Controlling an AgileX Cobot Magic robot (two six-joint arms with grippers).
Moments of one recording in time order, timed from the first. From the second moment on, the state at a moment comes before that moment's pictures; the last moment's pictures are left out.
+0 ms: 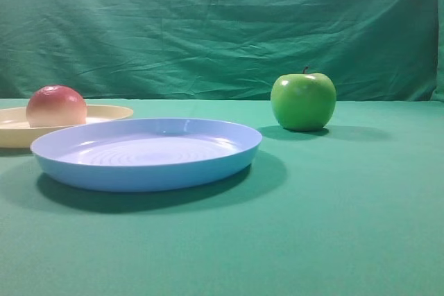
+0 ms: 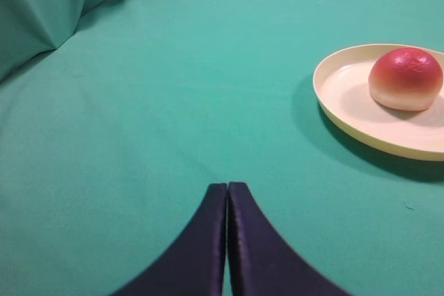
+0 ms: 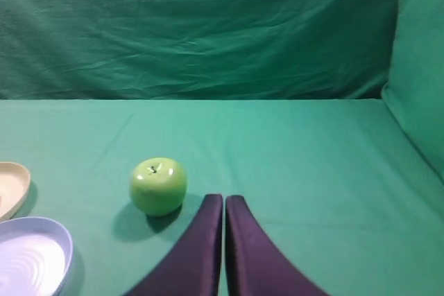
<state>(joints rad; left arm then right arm) 0.05 -0.02 0.01 0.33 0.38 -0.33 0.30 0.24 -0.49 -0.11 0.55 0.12</state>
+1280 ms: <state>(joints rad) 0.05 -0.02 0.01 0.33 0.38 -0.33 0.06 -0.01 0.02 -0.05 0.41 0.14</state>
